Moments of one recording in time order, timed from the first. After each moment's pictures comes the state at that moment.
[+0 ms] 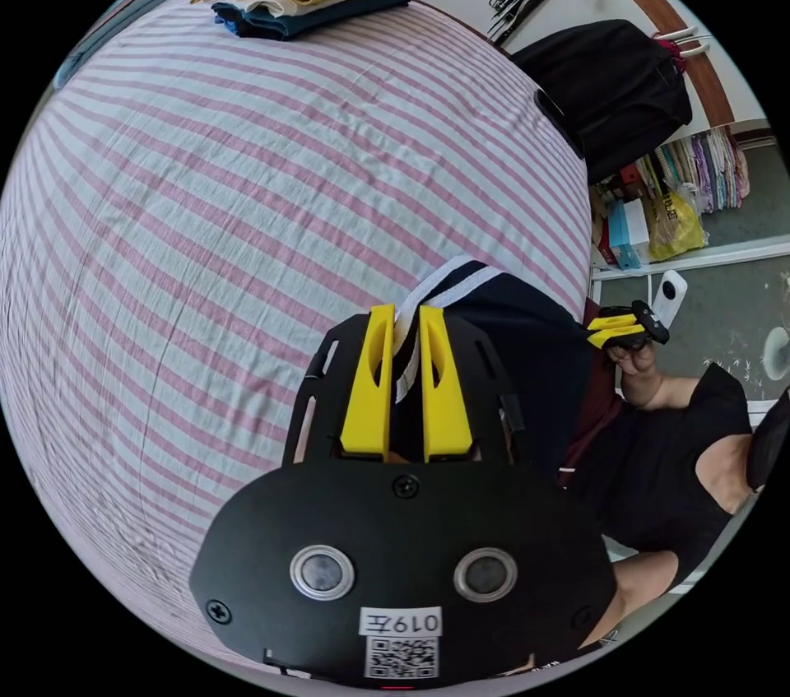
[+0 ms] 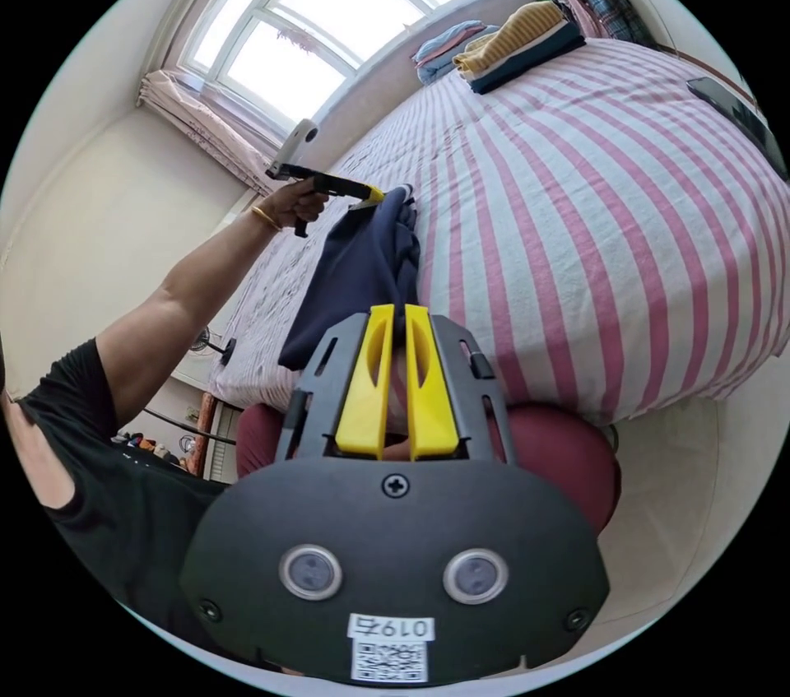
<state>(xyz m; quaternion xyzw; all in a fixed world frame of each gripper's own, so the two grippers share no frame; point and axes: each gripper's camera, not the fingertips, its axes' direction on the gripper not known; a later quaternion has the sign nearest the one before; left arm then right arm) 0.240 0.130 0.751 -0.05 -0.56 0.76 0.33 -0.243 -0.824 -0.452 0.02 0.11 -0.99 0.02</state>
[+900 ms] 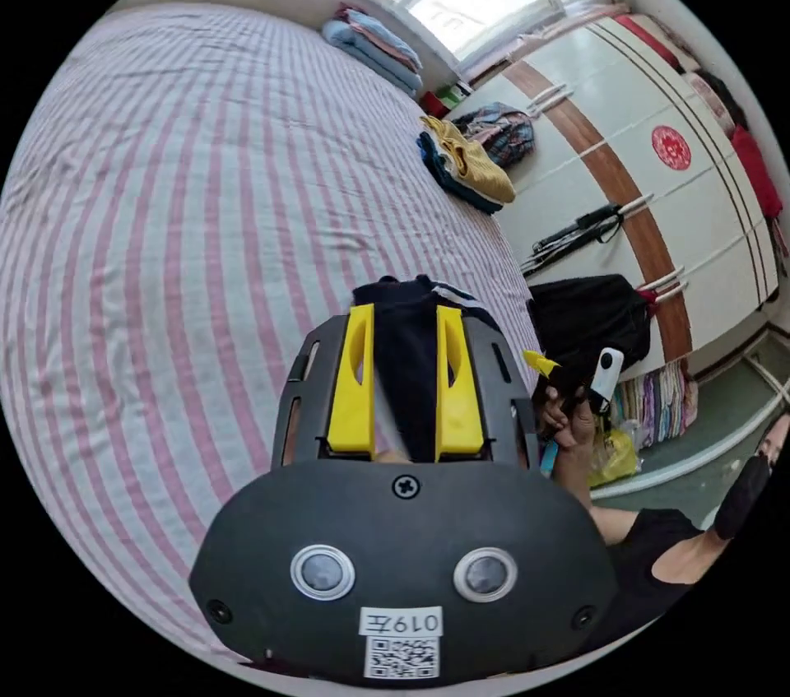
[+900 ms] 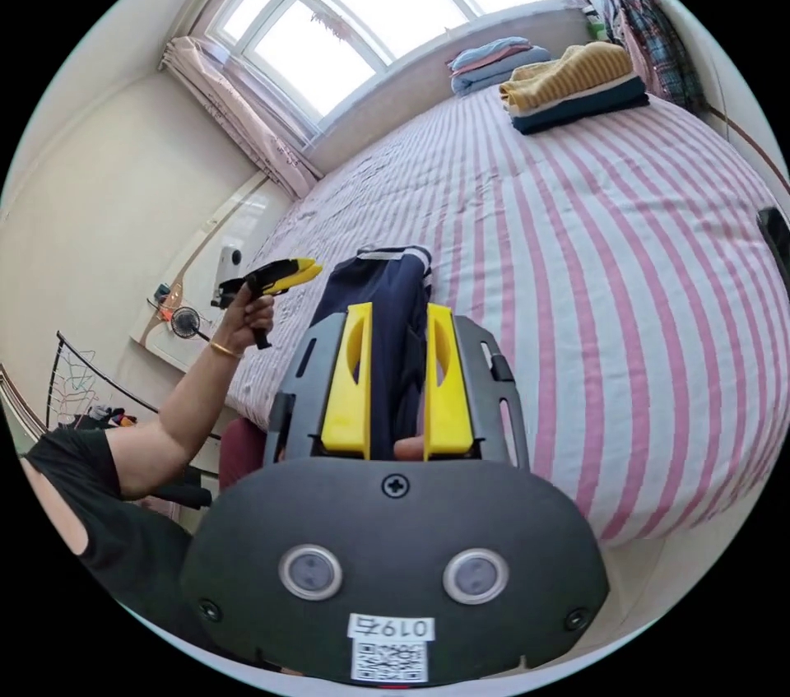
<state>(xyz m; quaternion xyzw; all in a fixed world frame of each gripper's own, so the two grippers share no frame) 0.162 0.056 0.420 0.17 -0.19 0.75 0.61 -0.237 -0.673 -0.369 0.01 0.14 -0.99 -0.06</state>
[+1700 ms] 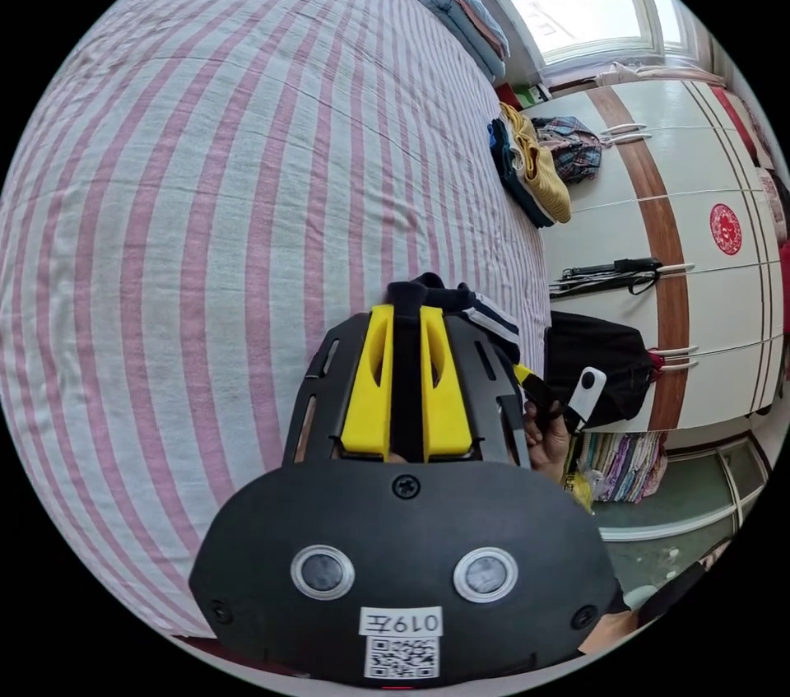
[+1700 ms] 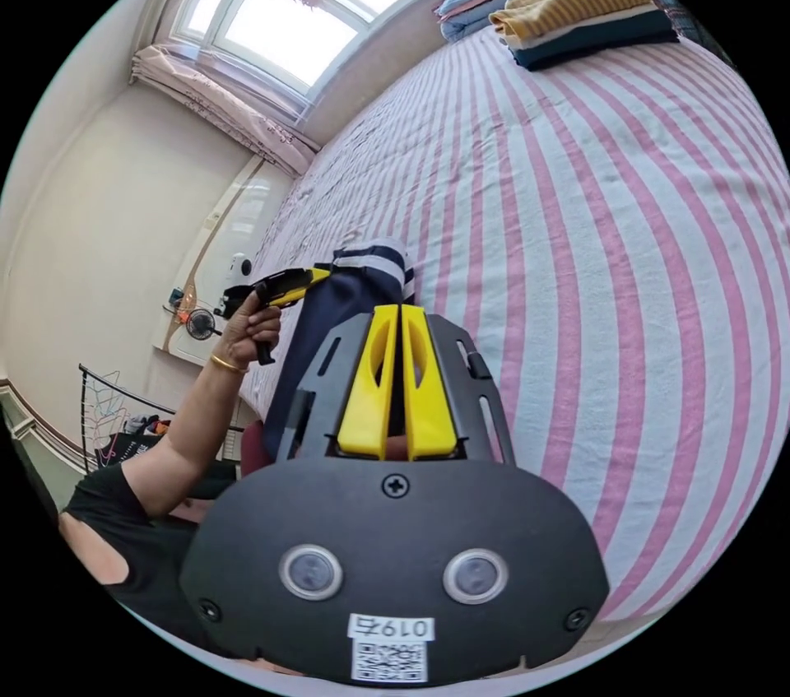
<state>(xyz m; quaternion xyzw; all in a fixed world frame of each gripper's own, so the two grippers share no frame) 0.184 0.010 0.409 0.17 -0.23 0.67 0.69 -0.324 -0.604 -0.308 -0.02 0.20 -0.98 0.00</state>
